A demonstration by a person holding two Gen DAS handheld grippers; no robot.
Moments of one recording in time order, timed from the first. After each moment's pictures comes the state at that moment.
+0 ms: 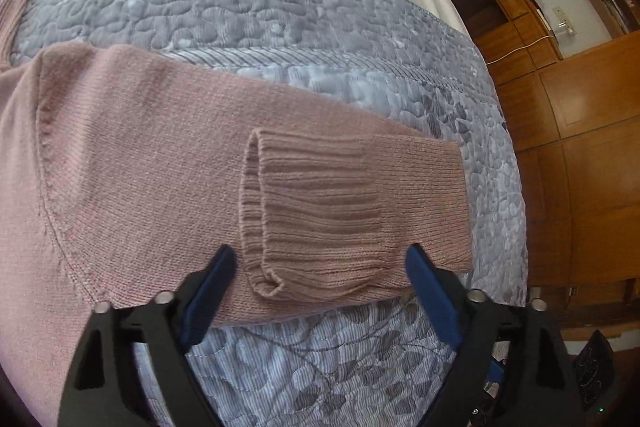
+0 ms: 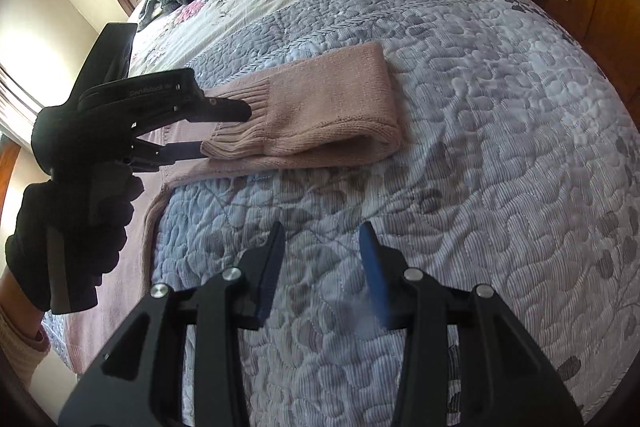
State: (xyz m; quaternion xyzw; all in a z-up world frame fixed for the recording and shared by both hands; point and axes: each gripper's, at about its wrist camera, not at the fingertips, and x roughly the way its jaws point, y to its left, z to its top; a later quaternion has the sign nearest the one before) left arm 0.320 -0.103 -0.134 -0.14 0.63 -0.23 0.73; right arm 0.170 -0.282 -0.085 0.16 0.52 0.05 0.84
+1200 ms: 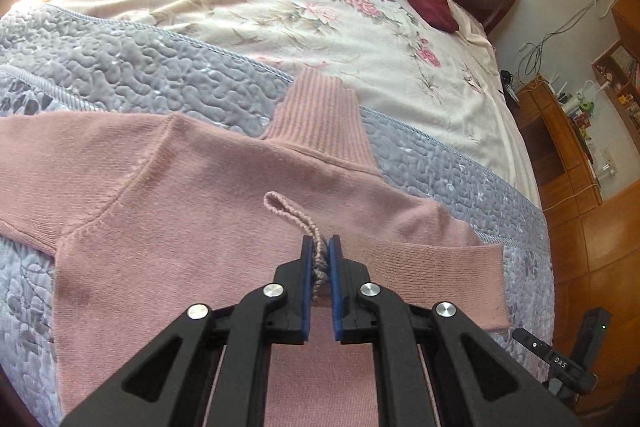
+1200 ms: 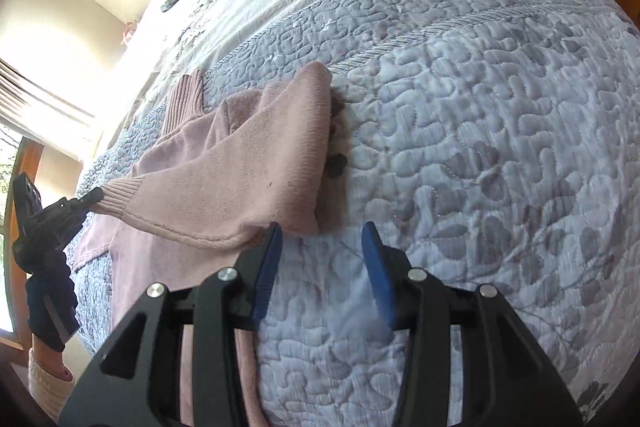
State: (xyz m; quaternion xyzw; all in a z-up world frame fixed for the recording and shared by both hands) left arm 0.289 0.280 -0.065 -0.23 0.49 -0.03 0.84; right arm 0.266 -0.171 -0.089 0.20 0.56 0.12 0.80
